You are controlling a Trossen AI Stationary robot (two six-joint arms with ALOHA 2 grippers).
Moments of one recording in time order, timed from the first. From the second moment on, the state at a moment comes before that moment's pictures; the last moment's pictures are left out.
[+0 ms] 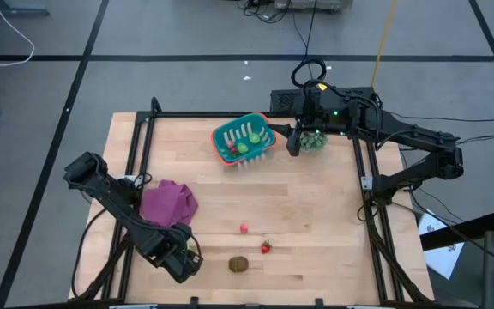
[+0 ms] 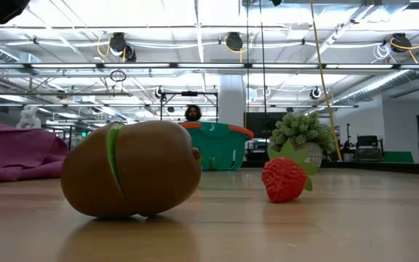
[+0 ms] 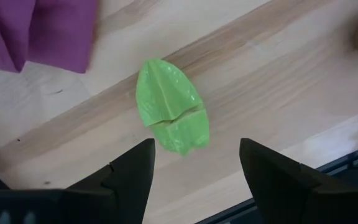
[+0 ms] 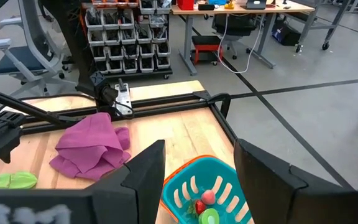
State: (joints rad) left arm -0.75 1.66 1.23 -1.02 0.02 -1.85; right arm -0.23 1.31 1.46 -0.47 0.05 -0.01
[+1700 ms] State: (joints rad) left arm -0.76 1.76 1.23 -0.93 0.02 -2.26; right arm -0.23 1.31 1.46 -0.49 0.05 -0.08
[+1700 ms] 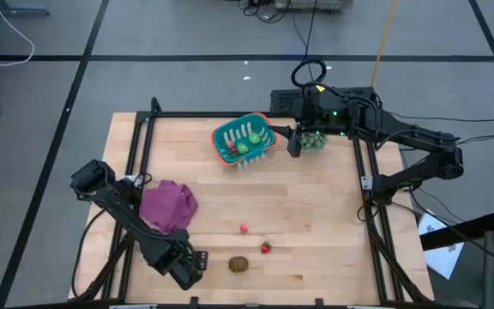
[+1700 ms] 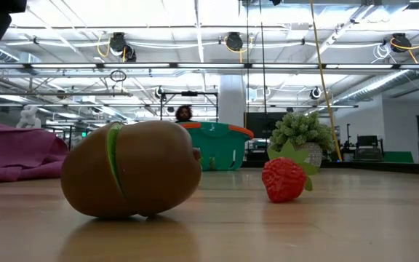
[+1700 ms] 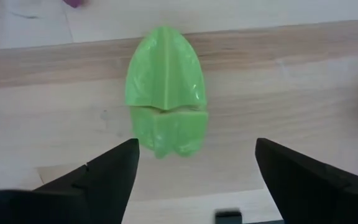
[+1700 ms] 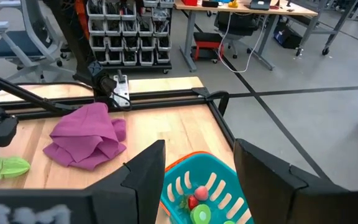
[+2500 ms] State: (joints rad) left arm -0.76 1.77 1.23 -0.98 -0.04 -2.29; right arm -0.23 1.31 1.46 -0.53 0.05 -0.08
